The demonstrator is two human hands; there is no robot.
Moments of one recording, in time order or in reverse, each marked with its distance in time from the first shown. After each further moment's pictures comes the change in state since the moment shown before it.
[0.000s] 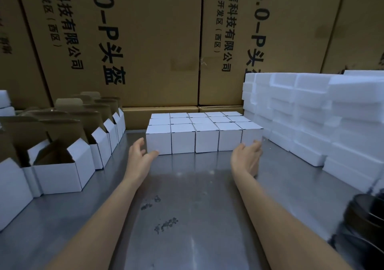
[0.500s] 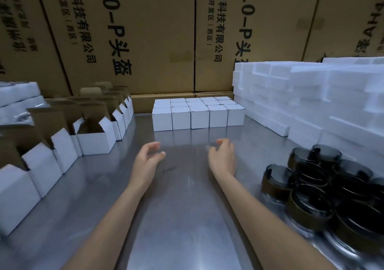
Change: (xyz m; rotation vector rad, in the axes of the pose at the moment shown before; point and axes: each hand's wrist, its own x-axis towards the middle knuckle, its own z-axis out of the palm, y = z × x) left_hand -0.164 0.042 -0.032 -0.041 -0.027 0.050; right_hand -0.133 0.007 -0.100 -0.166 -0.294 -0.207
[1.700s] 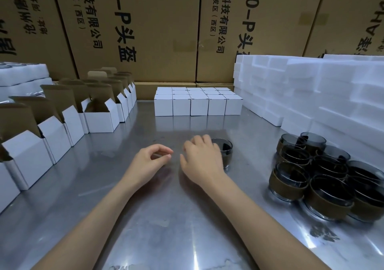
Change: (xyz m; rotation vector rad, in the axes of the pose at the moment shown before) left_hand -0.070 0.018 -0.018 0.219 -0.252 0.060; right_hand -0.094 -0.022 -0.041 -0.673 -0.238 -0.714
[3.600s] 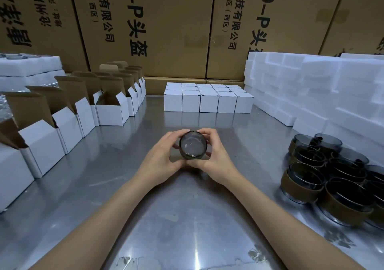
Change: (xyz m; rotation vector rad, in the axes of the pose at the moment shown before) left_hand -0.003 -0.002 0.007 0.208 0.002 0.392; right_hand -0.007 0.020 0.016 1.114 0.017 0.020
